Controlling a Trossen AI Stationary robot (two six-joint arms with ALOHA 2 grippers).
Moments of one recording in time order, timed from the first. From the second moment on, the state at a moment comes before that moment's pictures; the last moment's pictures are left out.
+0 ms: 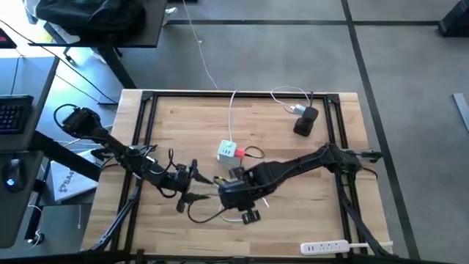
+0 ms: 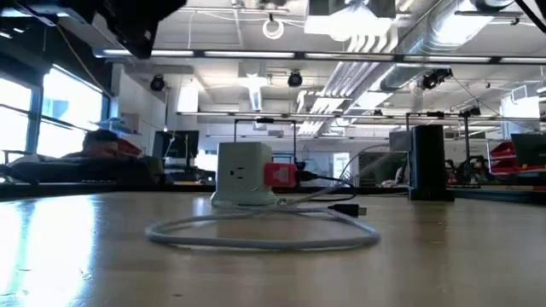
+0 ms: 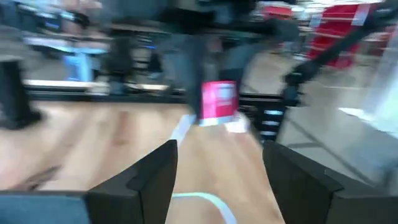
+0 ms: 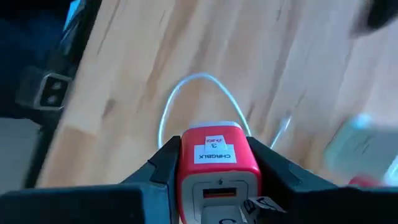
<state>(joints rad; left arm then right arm) -0.54 1.26 0.40 0.80 -0.42 -0.12 0.38 2.23 2.35 -1.36 0.01 0.10</state>
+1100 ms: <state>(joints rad) -0.29 1.26 0.40 0.98 -0.26 0.01 0.97 2.23 2.31 -1.57 0.05 2.13</state>
